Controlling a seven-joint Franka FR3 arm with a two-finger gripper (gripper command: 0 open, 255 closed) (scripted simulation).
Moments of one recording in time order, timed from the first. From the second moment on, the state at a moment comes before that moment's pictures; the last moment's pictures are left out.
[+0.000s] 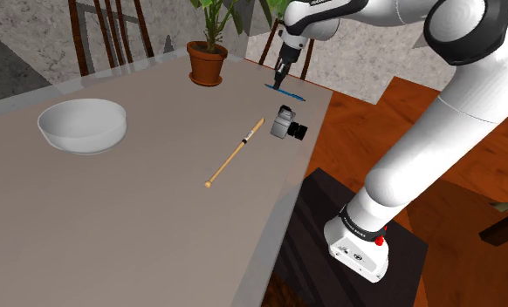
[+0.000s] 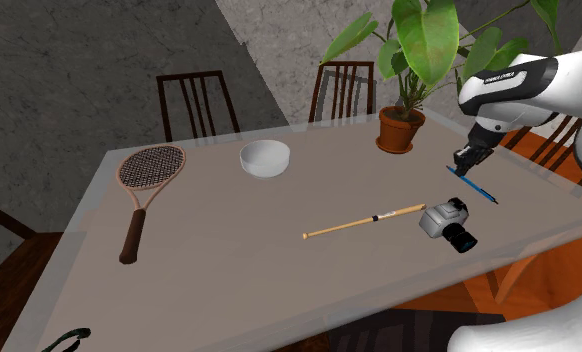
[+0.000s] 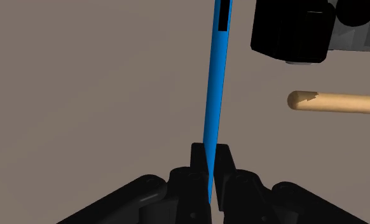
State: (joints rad) arm -0.19 0.00 -0.12 -2.02 0.09 2.08 -0.71
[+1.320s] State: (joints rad) arm -0.19 0.10 -0.11 -2.16 0.12 2.31 -0.74
